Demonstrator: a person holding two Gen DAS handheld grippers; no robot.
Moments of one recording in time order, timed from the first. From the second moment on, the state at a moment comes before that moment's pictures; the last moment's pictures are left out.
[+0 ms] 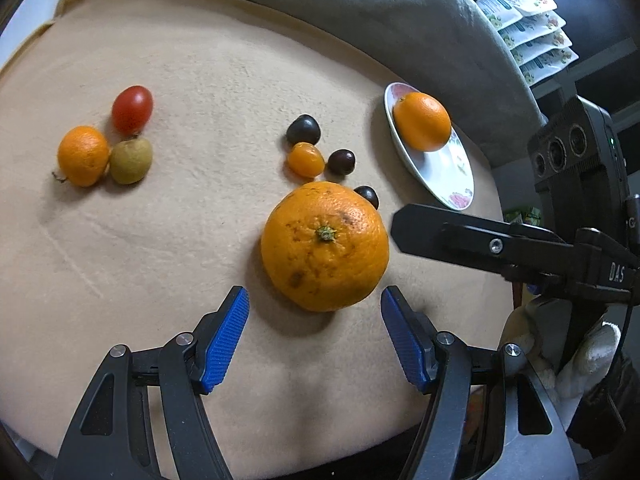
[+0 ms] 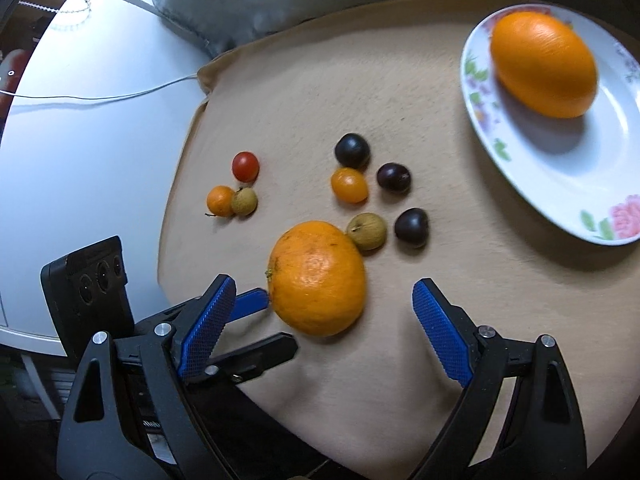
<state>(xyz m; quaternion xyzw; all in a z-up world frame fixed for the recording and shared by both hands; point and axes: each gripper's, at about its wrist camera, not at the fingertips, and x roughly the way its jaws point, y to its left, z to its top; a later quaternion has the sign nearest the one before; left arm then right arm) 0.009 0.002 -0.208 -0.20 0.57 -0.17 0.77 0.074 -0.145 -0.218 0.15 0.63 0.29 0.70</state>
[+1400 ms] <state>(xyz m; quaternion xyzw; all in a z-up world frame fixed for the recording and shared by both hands) 0.017 -0.019 -0.197 -0.15 0.56 -0.17 0.80 0.081 -0.143 -0.232 0.18 0.64 0.31 0.68</state>
